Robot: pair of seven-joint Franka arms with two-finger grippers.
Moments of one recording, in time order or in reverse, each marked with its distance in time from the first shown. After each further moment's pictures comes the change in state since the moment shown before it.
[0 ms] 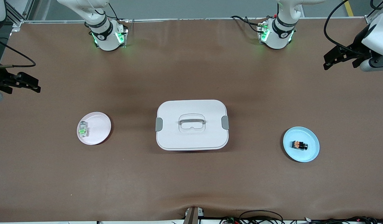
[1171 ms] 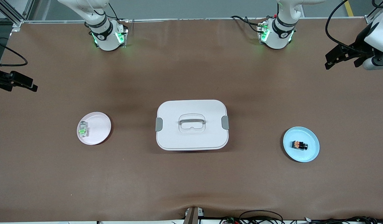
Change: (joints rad) left arm 0.001 -0.003 0.005 -0.001 0.000 0.006 0.002; right arm -0.043 -0.011 -0.019 -0.002 0.104 -0.006 0.046
